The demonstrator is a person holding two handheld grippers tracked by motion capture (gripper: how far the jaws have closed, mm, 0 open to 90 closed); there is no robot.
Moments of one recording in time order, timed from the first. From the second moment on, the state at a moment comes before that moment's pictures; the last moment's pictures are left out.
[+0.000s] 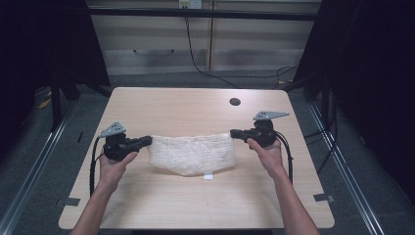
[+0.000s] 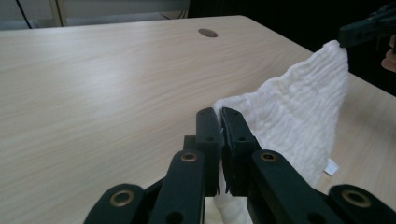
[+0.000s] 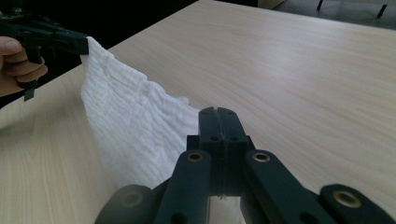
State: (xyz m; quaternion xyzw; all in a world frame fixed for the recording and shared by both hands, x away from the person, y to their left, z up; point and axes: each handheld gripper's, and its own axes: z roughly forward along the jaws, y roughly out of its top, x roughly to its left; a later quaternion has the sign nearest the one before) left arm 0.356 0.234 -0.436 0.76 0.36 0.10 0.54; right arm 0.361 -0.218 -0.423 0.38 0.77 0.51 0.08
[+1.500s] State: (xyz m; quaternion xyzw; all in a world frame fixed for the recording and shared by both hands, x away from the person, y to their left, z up) left arm 0.411 0.222 -0.321 0.73 0.33 0.16 0.57; right arm 0.398 -0.243 -0.310 0.37 0.73 0.54 0.17
